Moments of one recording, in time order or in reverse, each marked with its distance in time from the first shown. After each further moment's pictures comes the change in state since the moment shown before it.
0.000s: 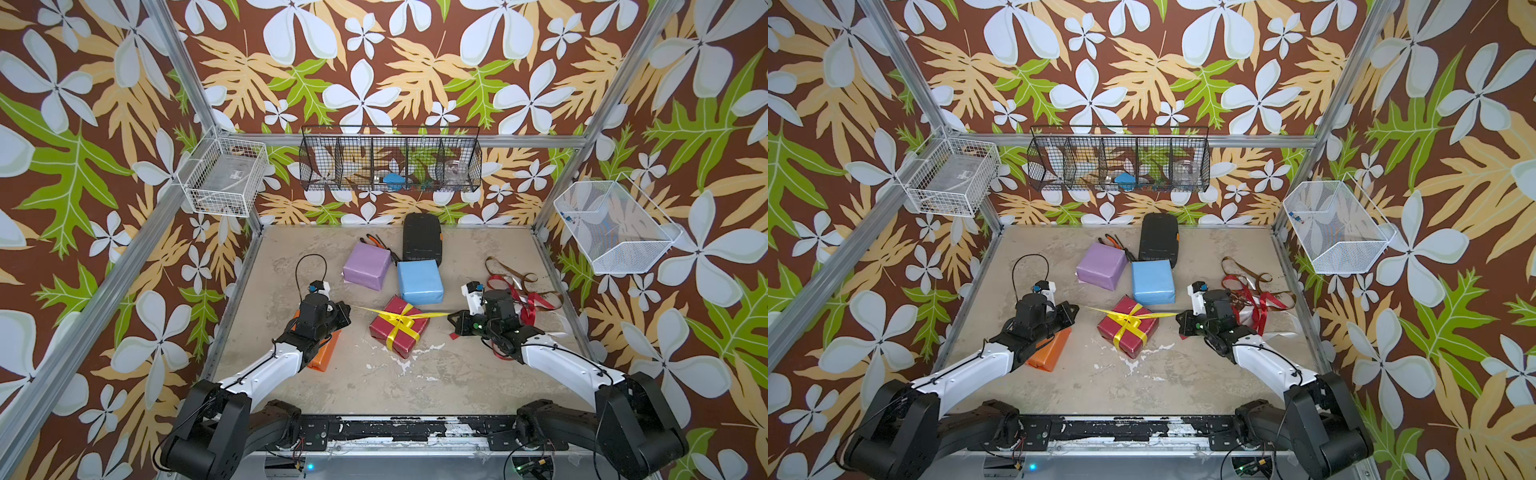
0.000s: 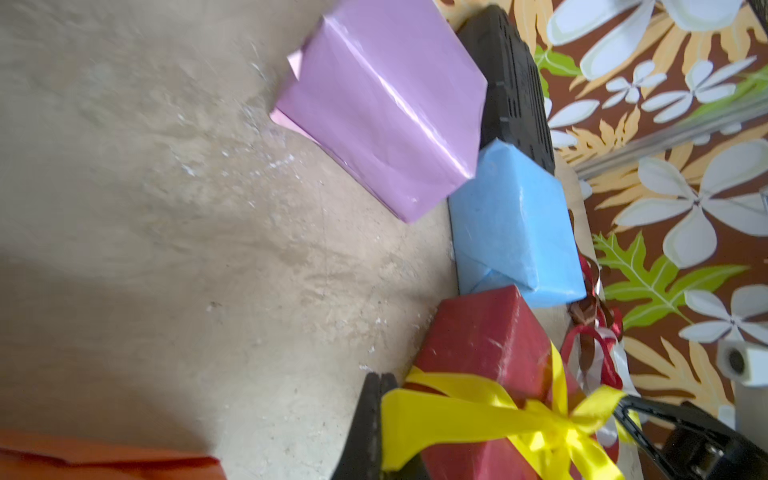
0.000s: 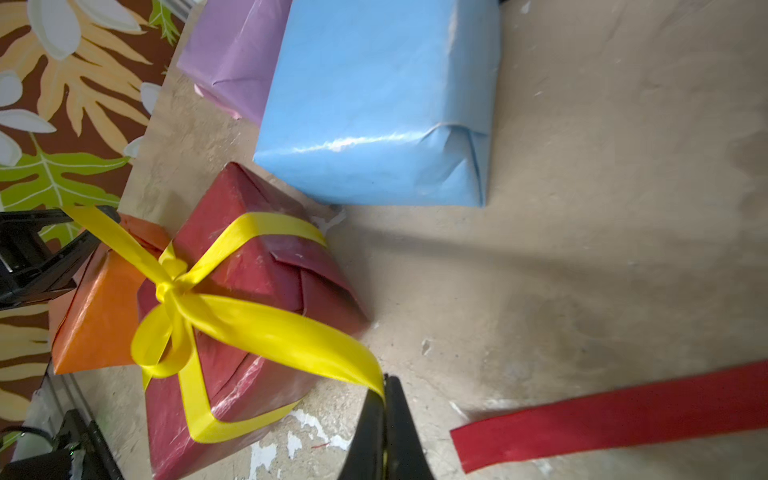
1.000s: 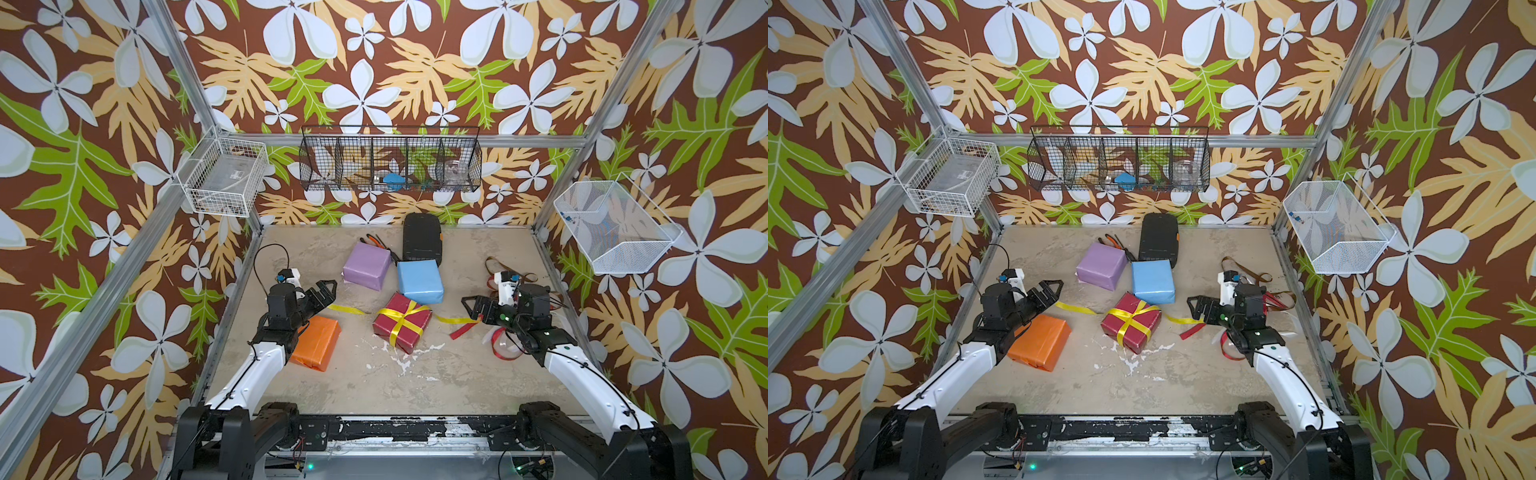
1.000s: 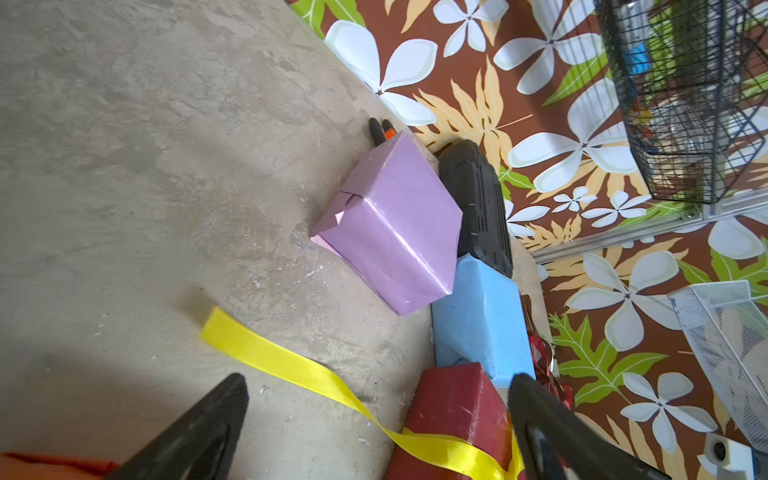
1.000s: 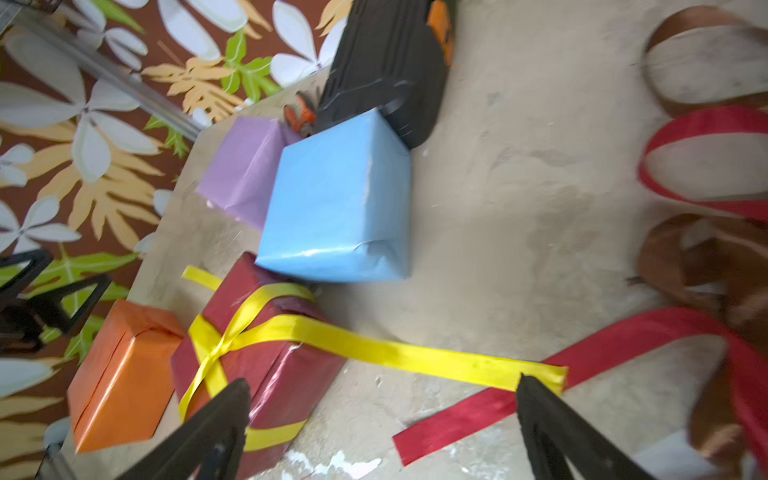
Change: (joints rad) left arm 0.223 -0.110 0.057 -0.027 0.179 0.008; right arm -0.139 -0.188 0.033 -0.108 -0.055 -0.028
